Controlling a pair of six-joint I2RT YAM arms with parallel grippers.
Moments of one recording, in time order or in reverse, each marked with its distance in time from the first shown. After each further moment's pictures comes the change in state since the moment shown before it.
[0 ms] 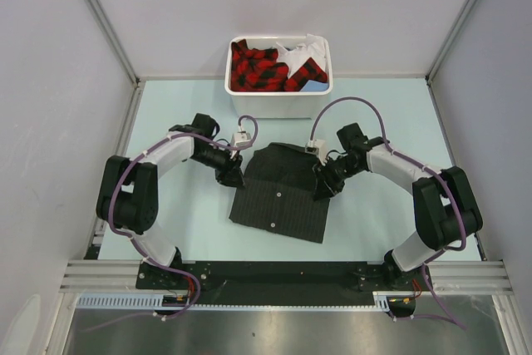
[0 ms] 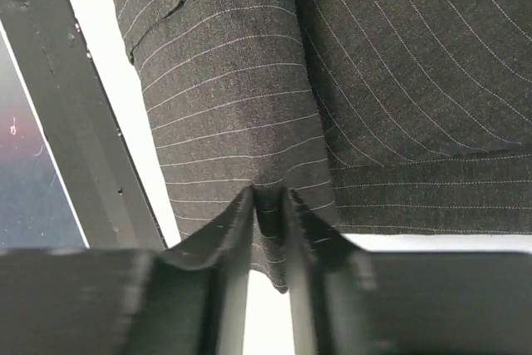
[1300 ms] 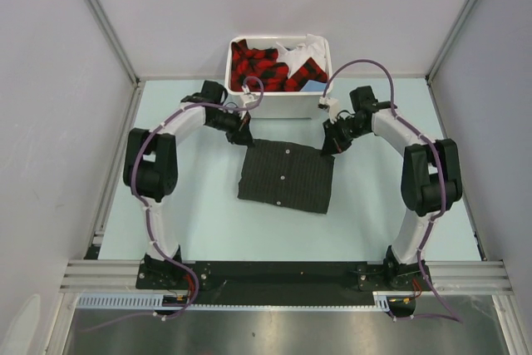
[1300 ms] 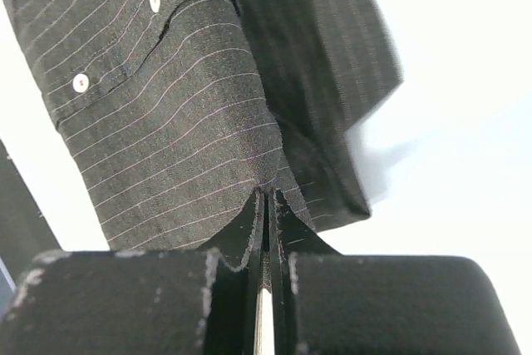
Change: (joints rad) left arm 0.025 0.319 0.446 0.098 -0.036 -0.189; right arm -0.170 0.260 0.420 -0.067 0.071 -0.007
